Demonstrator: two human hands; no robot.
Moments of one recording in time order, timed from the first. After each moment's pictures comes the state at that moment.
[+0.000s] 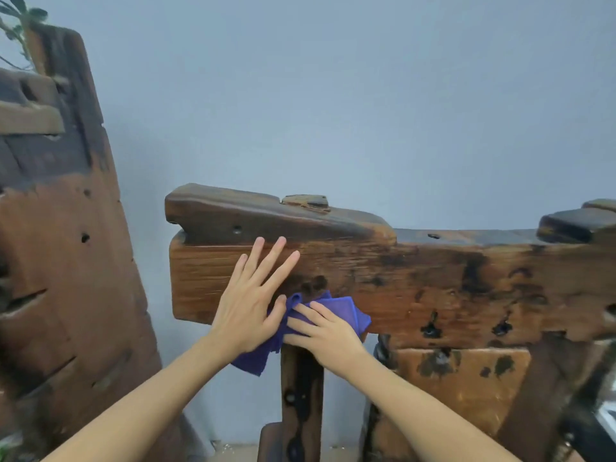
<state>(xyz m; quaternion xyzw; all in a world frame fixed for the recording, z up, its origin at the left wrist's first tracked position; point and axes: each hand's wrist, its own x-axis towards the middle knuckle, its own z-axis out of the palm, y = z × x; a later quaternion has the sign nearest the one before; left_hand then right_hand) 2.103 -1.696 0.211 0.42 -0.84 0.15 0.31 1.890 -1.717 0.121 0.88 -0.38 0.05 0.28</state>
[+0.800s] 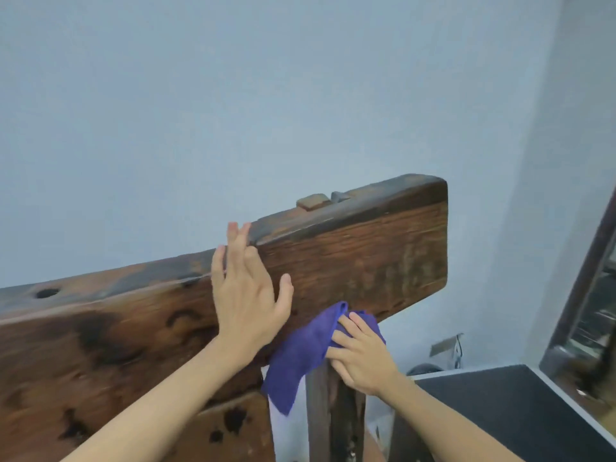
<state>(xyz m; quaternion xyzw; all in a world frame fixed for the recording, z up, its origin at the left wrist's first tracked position) 1.504 -1.699 0.232 0.42 -0.79 0.19 0.41 1.272 -1.645 0.069 0.77 -0.55 0.16 0.29</state>
